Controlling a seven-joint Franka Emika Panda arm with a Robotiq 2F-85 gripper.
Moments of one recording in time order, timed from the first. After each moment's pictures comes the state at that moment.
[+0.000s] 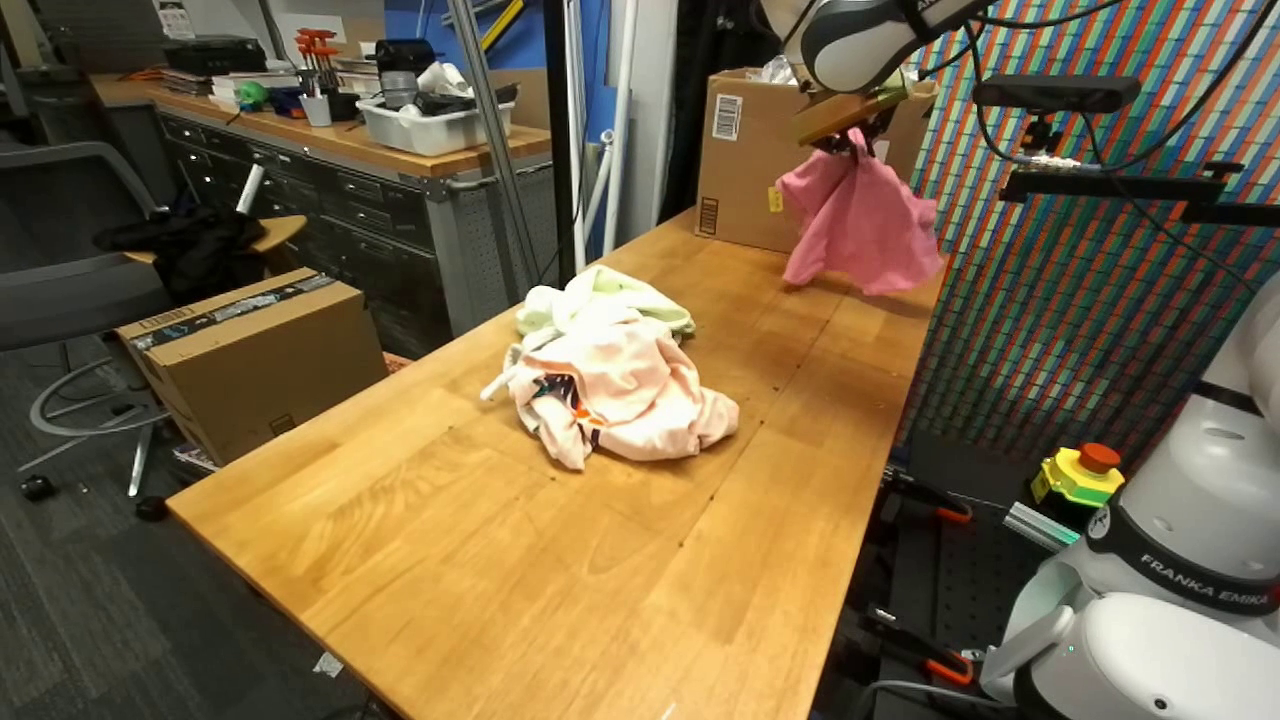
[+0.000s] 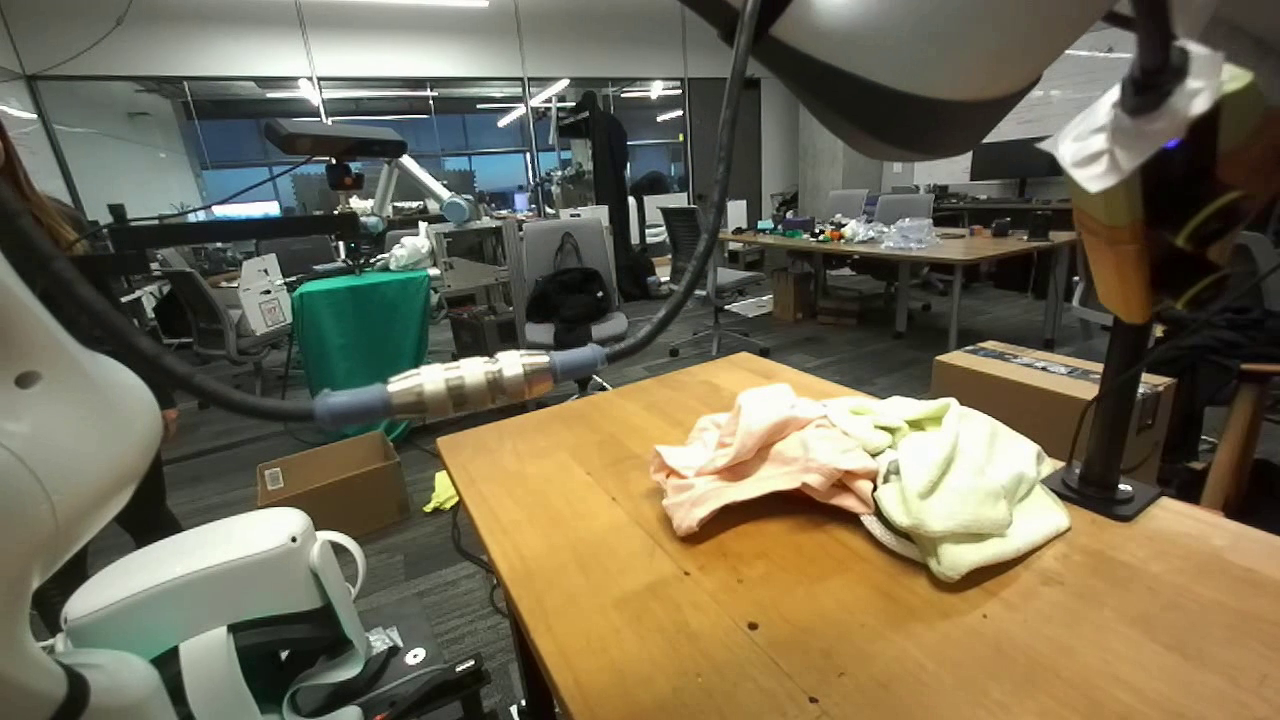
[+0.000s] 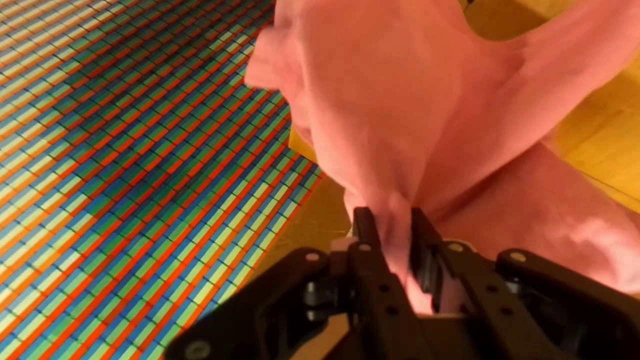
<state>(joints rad) -0.25 0.02 -0.23 -2.01 -0.86 1.90 1.11</state>
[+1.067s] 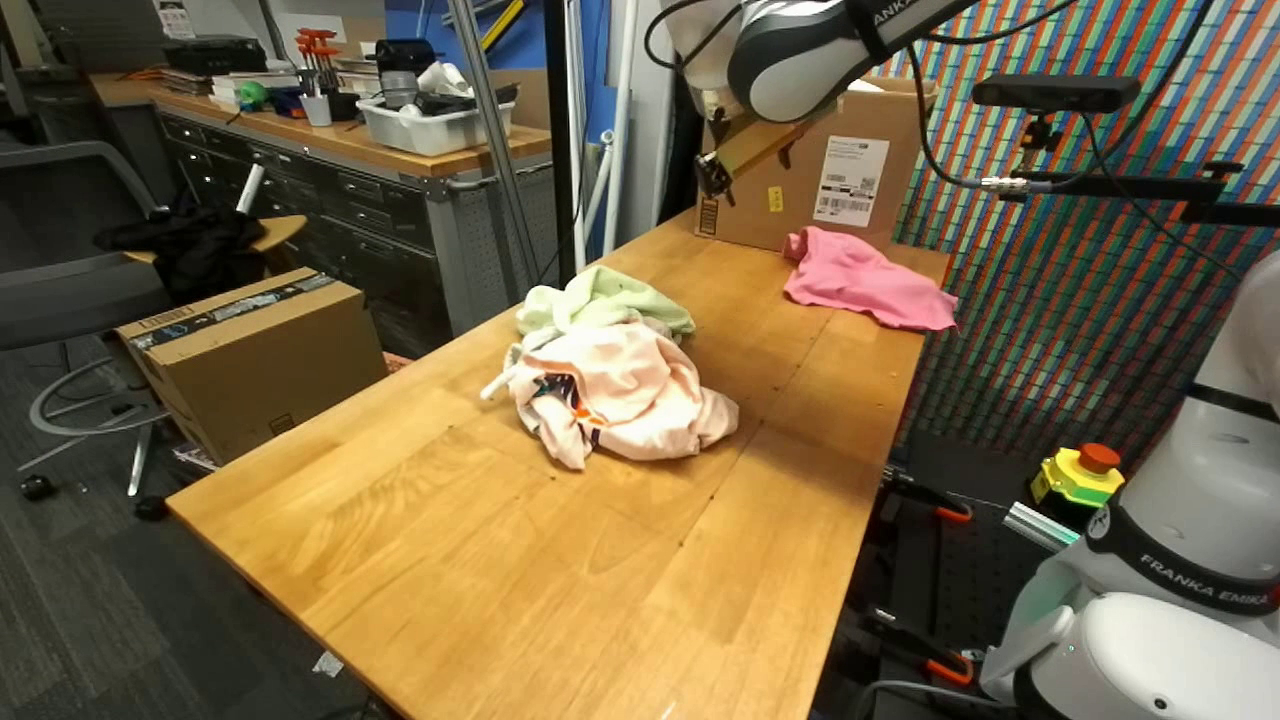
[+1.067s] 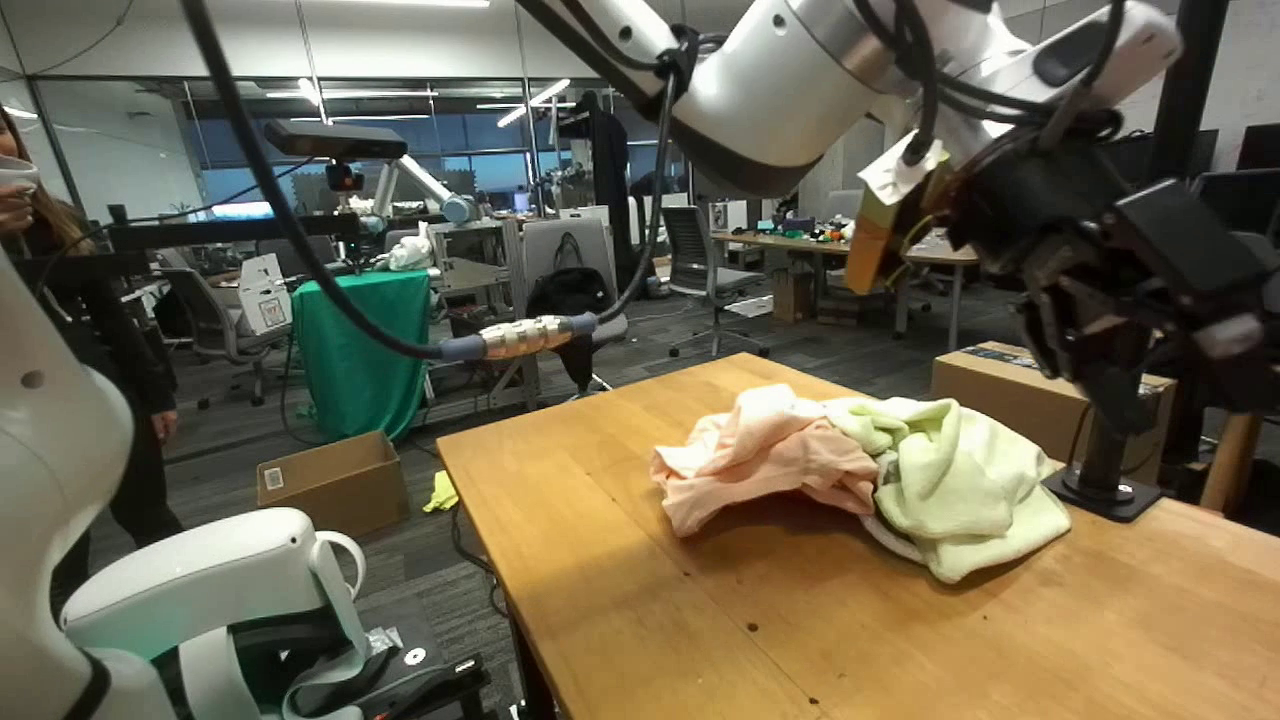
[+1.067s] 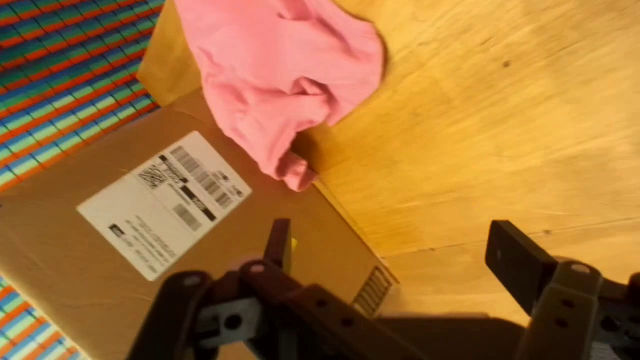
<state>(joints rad) -0.09 0.05 -0.08 -2.03 -0.81 1.98 0.90</state>
